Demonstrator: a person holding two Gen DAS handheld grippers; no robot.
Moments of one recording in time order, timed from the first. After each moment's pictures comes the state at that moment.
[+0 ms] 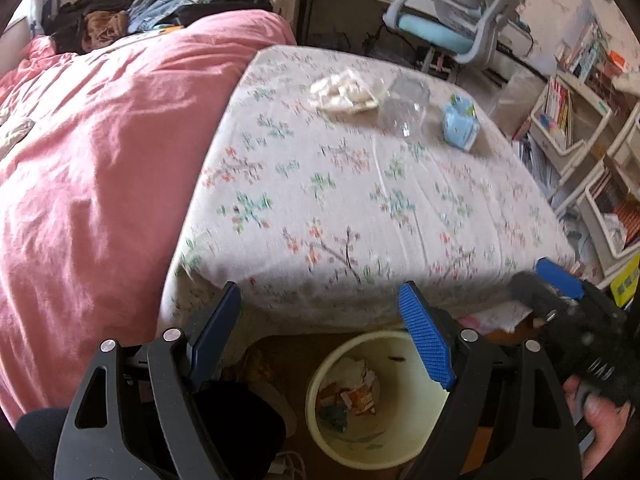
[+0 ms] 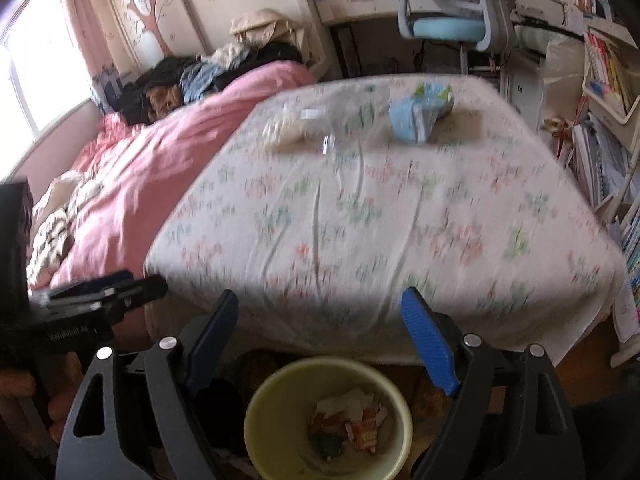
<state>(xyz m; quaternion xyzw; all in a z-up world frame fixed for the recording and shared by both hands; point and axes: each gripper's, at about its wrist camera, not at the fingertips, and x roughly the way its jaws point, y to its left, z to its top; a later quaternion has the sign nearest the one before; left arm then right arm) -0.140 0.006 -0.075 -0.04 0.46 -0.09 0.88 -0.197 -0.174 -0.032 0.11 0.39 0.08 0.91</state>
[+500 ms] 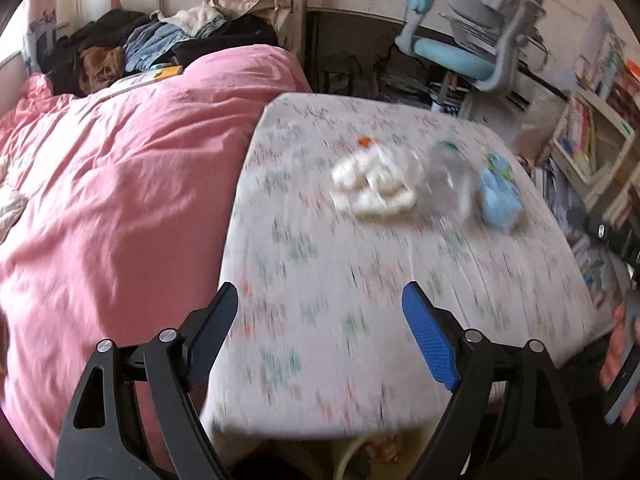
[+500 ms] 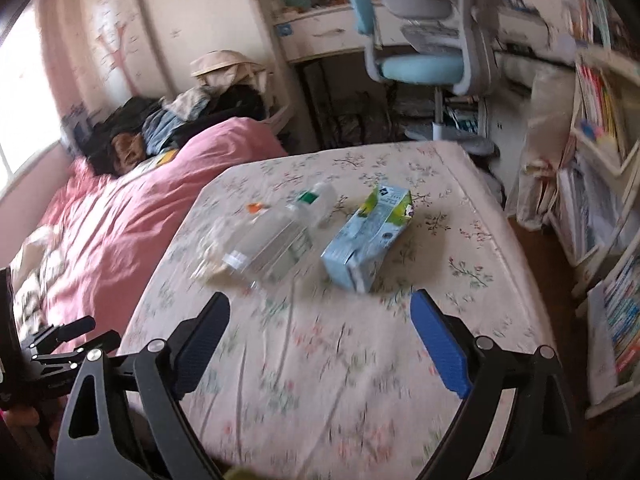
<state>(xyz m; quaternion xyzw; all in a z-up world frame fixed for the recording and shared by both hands) -0.017 0.006 -0.044 -0.02 0.44 -0.07 0.90 -0.069 -0.247 -0.012 0.15 0.38 0.03 0.91</state>
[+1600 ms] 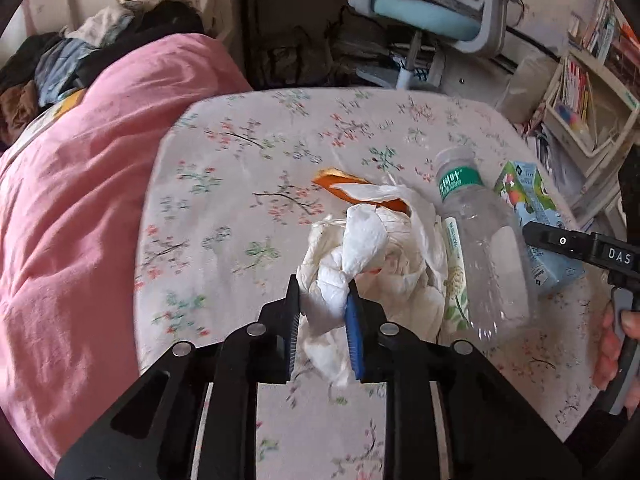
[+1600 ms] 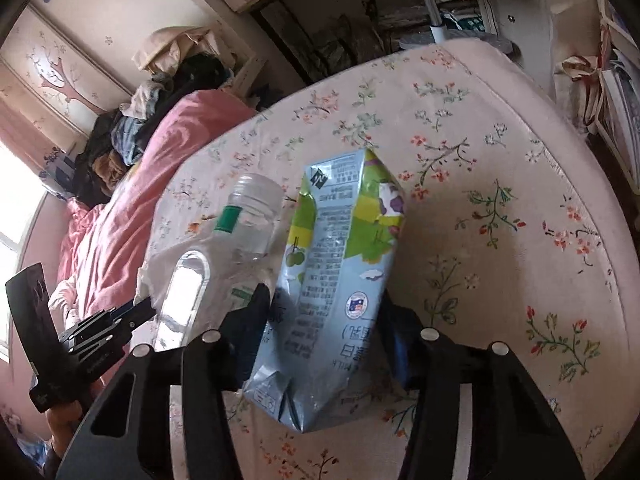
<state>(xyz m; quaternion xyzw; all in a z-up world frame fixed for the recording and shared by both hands) 0.136 -0.055 -0.080 0.04 0.48 -0.15 0.86 0.025 -0.293 -0.063 0.26 0.47 0.07 0.84</state>
